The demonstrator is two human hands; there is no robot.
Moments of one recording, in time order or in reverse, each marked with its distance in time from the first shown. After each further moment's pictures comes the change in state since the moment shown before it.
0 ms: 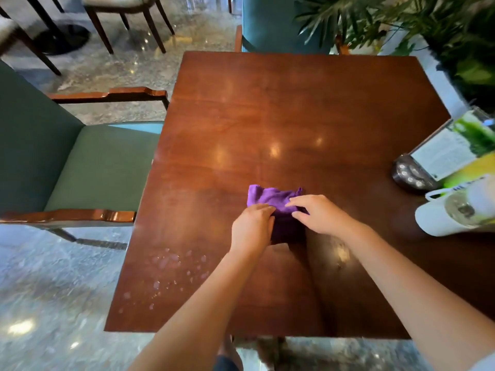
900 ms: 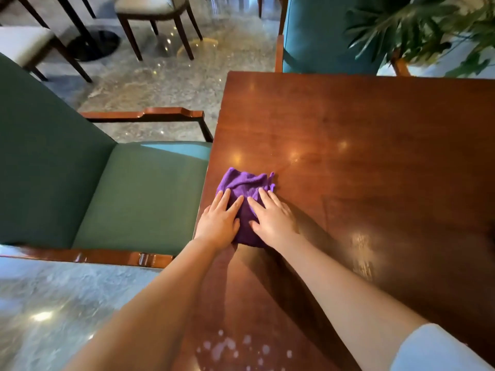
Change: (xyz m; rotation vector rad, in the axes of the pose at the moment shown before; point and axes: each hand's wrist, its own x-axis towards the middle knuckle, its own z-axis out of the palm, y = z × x) left_hand 0.137 -0.219 -0.078 0.324 -0.242 -0.035; right_hand 0.226 -0.136 0.070 -0.207 0.044 -0.017
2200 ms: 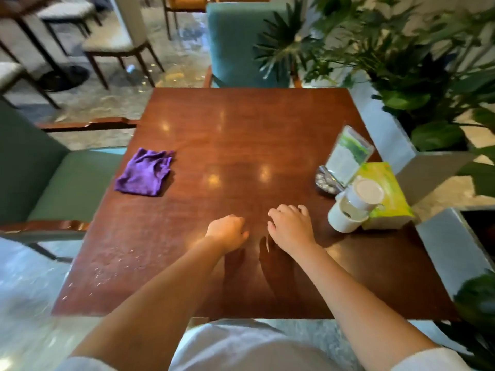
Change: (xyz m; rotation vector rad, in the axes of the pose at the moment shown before) left_hand -0.138 0.351 0.019 -0.008 -0.184 0.031; right_hand -0.332 0.218 -0.073 -0.141 0.268 0.133
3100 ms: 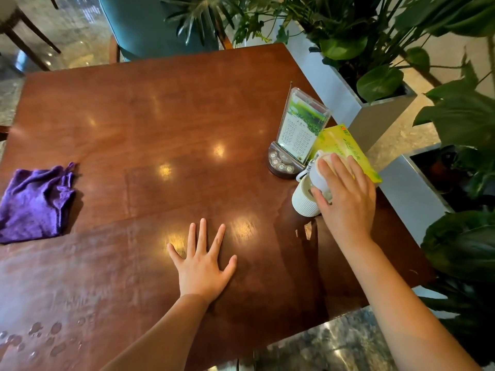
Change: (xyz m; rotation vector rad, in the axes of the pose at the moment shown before) left_hand 0.044 0.016 0.119 0.114 0.314 0.055; right_hand -0.025 0.156 0.008 -0.127 0.538 0.358
